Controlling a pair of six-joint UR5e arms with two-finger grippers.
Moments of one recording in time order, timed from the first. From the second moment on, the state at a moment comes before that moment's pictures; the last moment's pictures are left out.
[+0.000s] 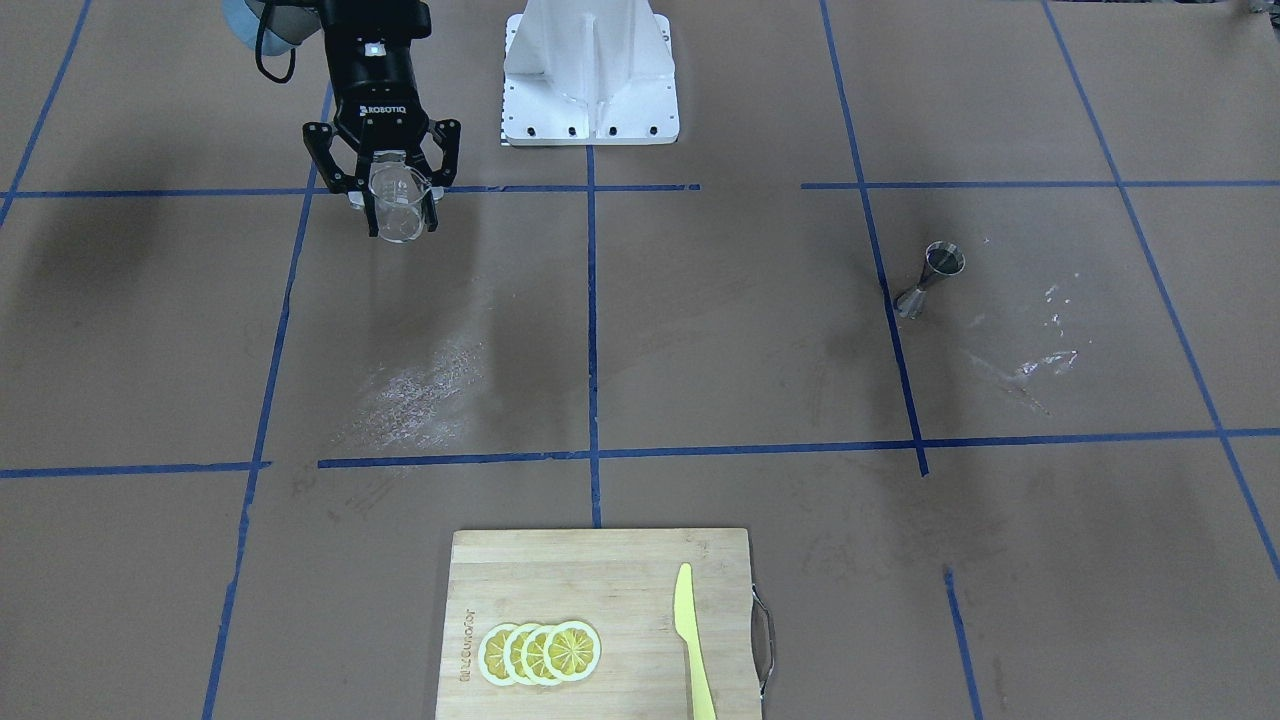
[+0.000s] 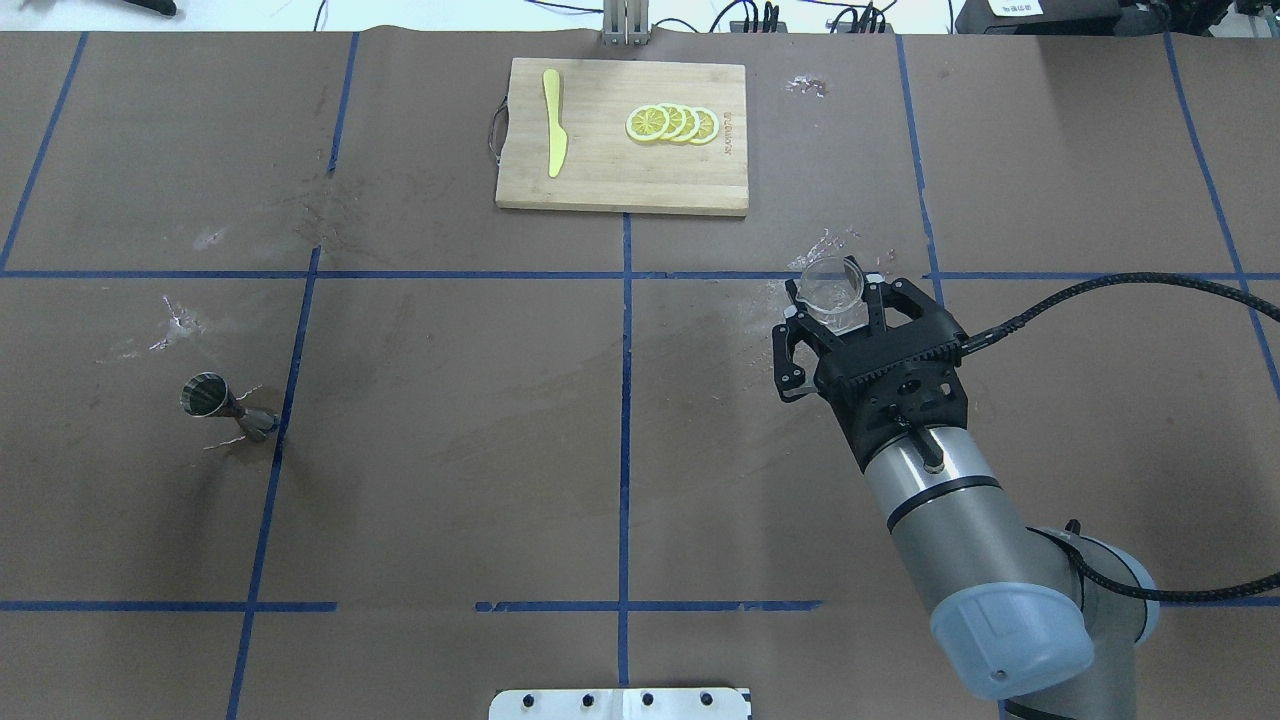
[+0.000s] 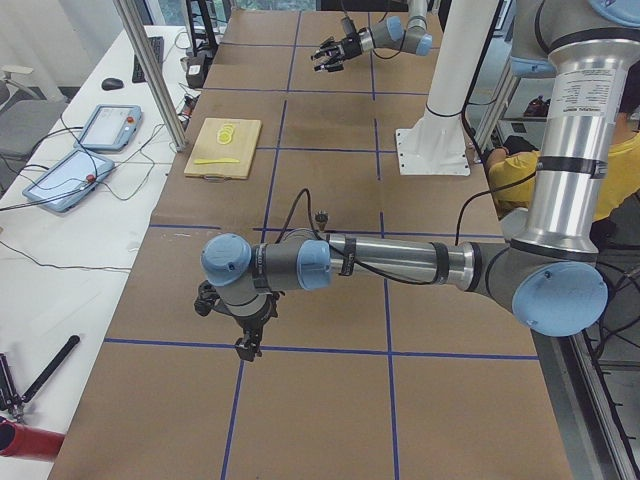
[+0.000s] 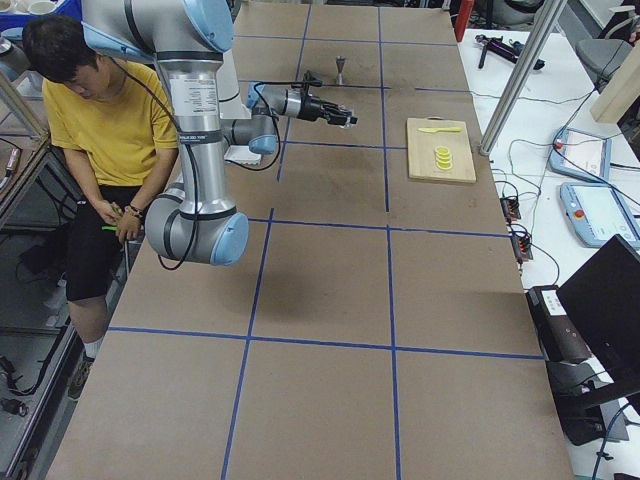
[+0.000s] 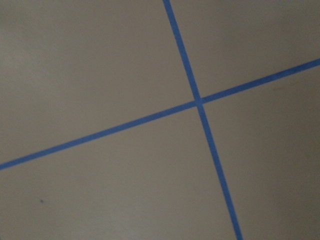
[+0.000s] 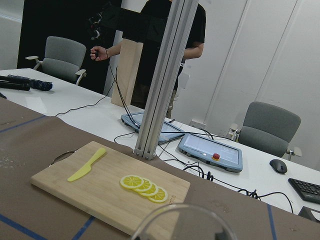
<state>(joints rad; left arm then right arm) -1.60 -1.66 -1.55 -1.38 -2.40 0.31 0.20 -1.38 2.05 -0.88 0.57 0.67</state>
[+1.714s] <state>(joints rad) -1.60 -1.66 -1.56 -1.45 -2.43 0.25 0.16 -1.71 1.65 -0.33 0.61 0.94</state>
